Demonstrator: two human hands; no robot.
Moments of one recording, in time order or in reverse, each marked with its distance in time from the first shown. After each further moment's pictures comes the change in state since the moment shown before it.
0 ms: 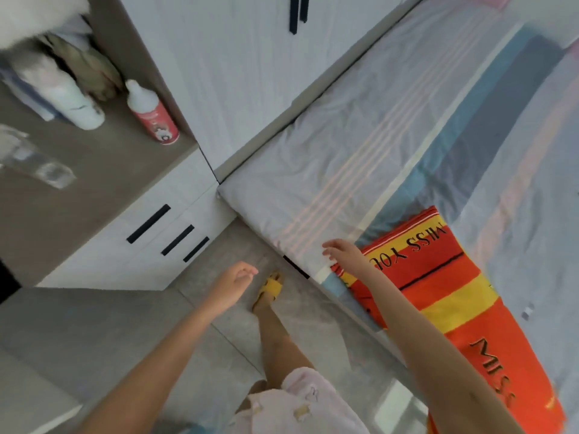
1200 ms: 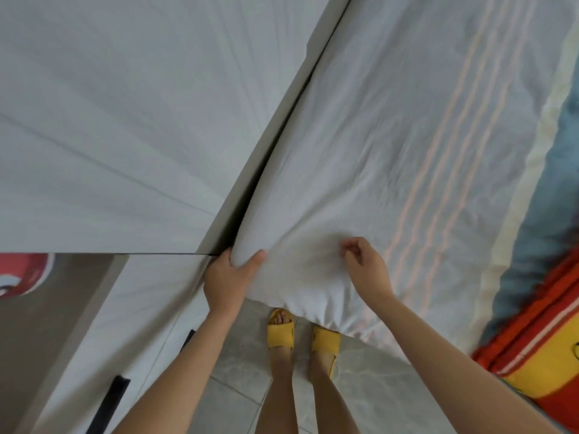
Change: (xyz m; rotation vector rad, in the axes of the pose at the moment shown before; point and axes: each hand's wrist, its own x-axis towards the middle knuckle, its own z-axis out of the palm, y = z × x) left_hand 0.404 -0.114 -0.084 -0.008 0.357 -0.122; right_hand 0.335 -0.005 0.133 0.252 0.420 0.066
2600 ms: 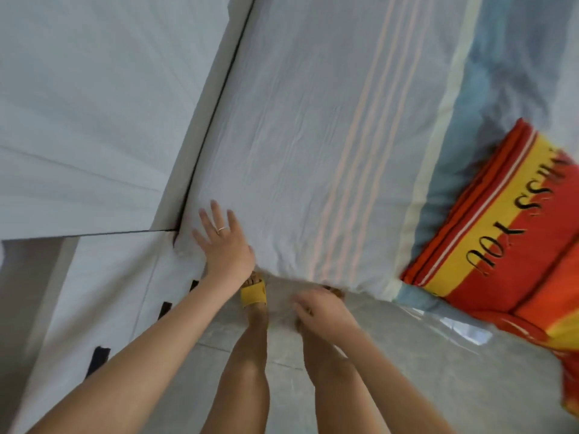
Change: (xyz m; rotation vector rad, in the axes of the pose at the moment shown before) left_hand -0.059 0.059 0.024 0.950 -0.301 0.329; right_hand -0.139 0.039 -0.009 -0.578 -0.465 -0.160
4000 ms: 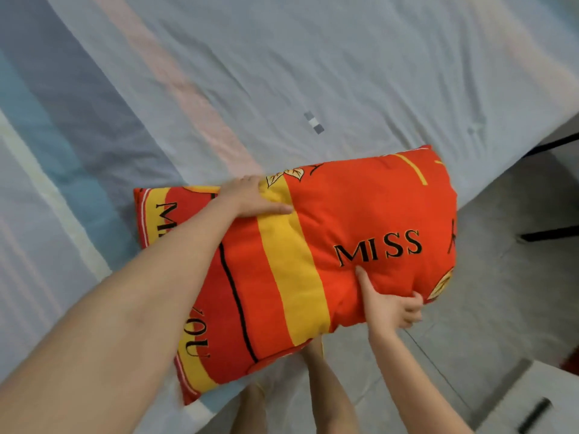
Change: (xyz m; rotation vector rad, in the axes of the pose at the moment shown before) left_hand -0.065 0.699 0.075 0.617 -0.291 1.001; right_hand -0.290 0.400 -0.087 1.642 1.313 1.664
